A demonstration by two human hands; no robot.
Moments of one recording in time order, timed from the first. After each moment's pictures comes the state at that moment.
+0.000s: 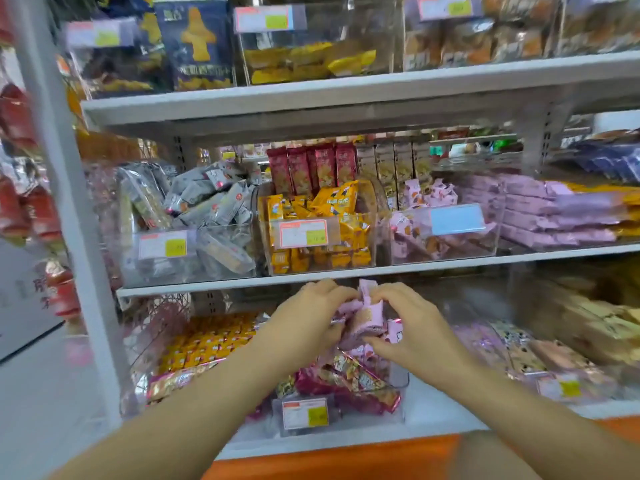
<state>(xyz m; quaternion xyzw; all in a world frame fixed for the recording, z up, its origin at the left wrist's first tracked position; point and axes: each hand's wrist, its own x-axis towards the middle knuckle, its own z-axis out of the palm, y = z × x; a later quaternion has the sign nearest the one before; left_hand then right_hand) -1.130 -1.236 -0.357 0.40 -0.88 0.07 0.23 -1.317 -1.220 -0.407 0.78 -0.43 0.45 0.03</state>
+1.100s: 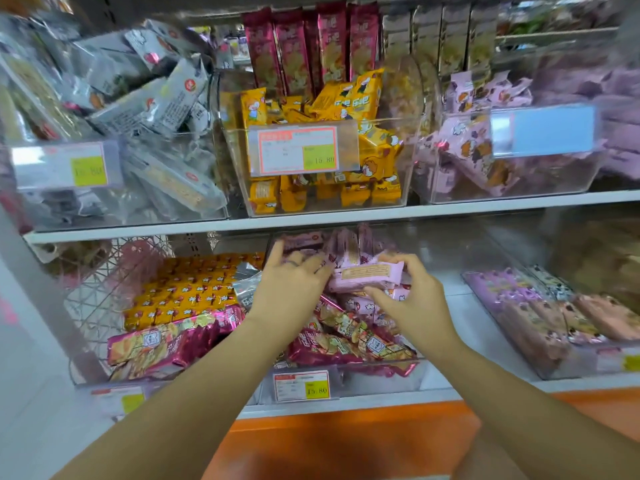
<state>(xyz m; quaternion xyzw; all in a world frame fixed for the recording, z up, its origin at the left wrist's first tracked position) -1.121 -1.352 -0.454 0.49 -0.83 0.28 0.02 -1.304 -1.319 -0.487 0.62 -0.52 0.55 -0.20</state>
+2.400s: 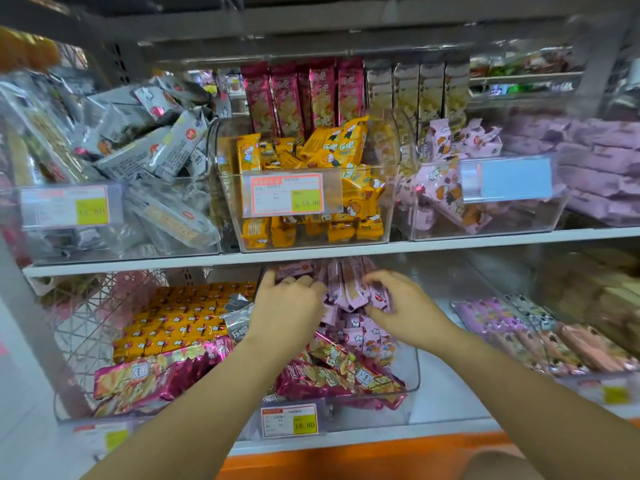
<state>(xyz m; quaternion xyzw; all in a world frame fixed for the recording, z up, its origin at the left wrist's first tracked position) -1.136 -1.345 -0.432 0.55 -0.81 0.20 0.09 -1.332 -1.343 -0.450 0.76 -0.57 0.29 -0.10</state>
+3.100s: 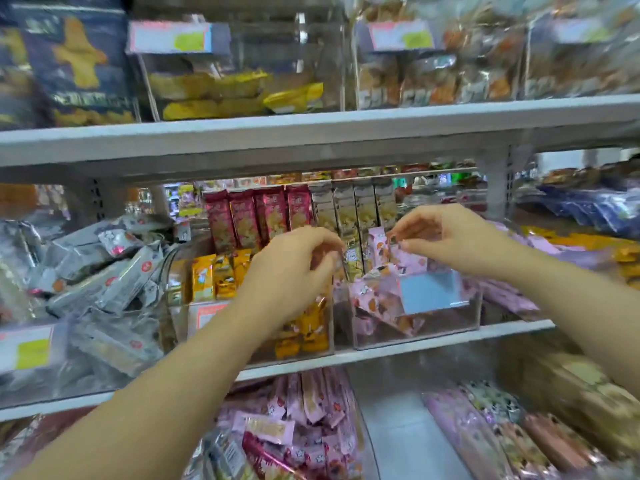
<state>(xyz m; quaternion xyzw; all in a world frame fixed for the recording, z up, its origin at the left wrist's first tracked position) -1.204 -1.340 -0.253 0.36 -0.84 0.06 0.40 -1.439 -1.314 -0.234 0.75 -0.53 0.40 -0.03</state>
